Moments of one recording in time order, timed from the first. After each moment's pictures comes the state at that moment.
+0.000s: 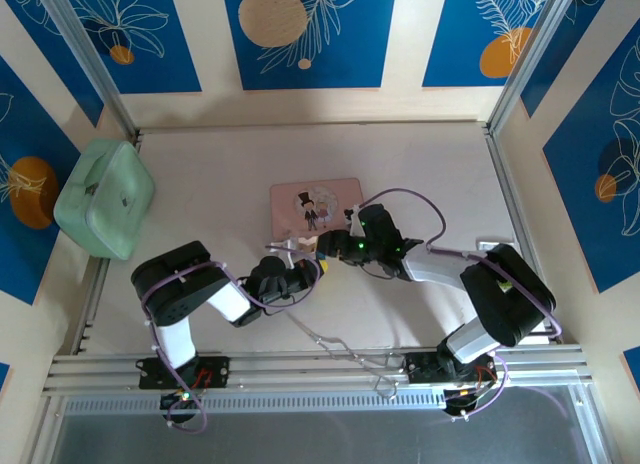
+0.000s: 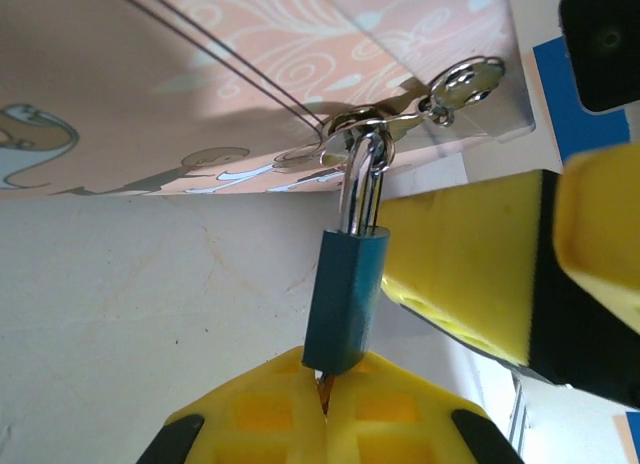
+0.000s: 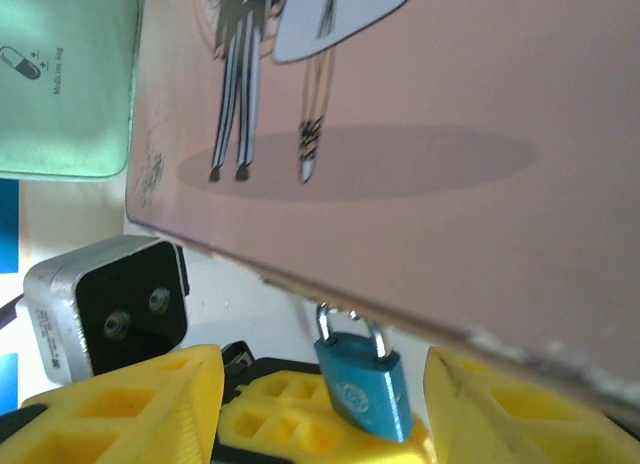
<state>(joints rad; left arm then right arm) -0.88 1.80 0.37 1.12 0.09 -1.12 0.61 1.52 0.64 0.22 -0.45 0.88</state>
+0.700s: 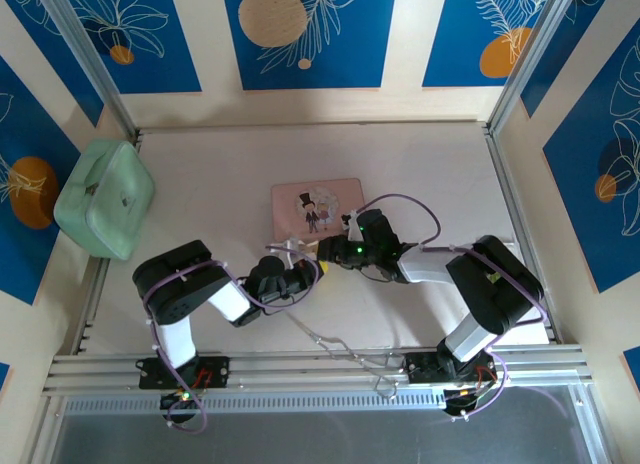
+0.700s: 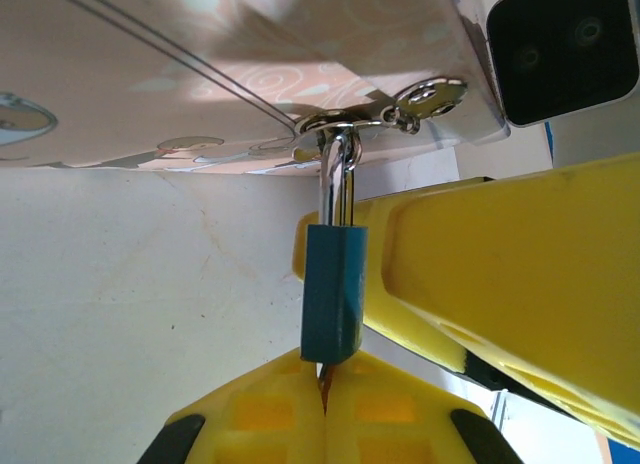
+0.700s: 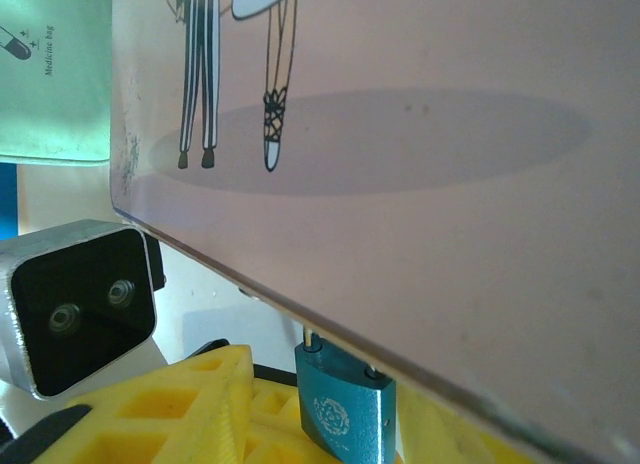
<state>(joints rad) -0.87 1.82 0.37 1.13 0.12 -1.15 0.62 1.60 0.61 0.34 -0.49 0.89</state>
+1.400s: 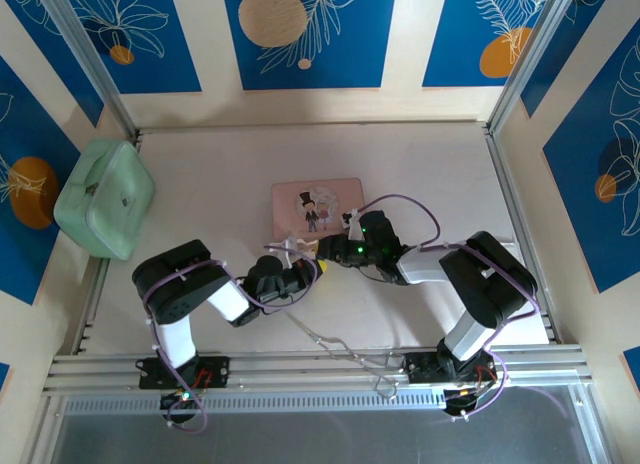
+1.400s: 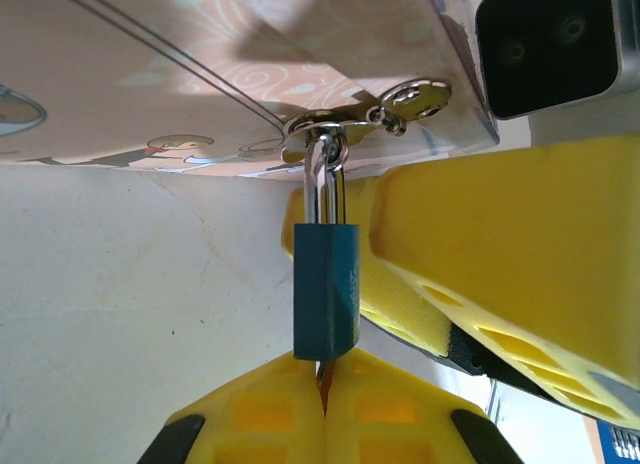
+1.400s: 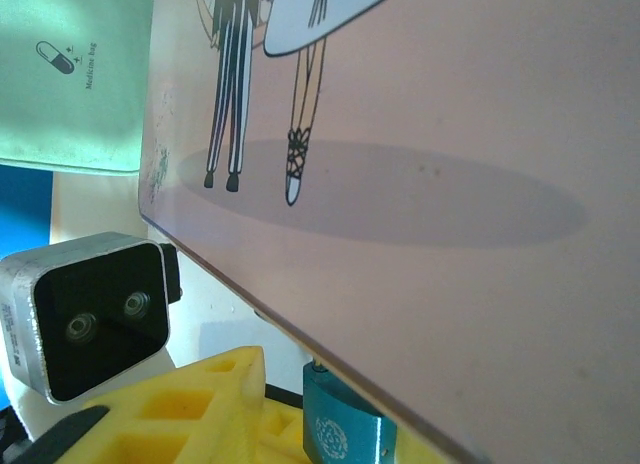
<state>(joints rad) -0.86 1.82 0.36 1.15 0.13 -1.15 0.61 1.64 0.57 0.50 -0.52 0.91</state>
